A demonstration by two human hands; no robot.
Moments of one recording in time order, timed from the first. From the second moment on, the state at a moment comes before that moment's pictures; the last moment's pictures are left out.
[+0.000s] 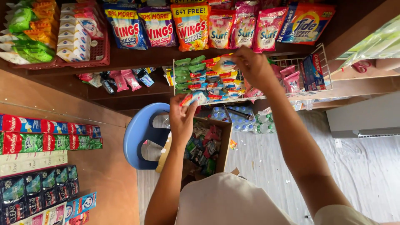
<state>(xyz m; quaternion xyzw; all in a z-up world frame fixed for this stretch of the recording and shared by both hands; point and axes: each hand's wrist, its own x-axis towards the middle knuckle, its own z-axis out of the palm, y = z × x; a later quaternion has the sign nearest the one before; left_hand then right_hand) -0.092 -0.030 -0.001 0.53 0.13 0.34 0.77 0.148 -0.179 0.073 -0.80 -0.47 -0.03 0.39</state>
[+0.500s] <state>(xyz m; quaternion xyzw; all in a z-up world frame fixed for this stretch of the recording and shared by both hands) 0.025 0.020 0.017 0.88 0.00 0.23 0.41 0.136 -0.218 0.019 -0.81 -0.48 0.01 0.33</state>
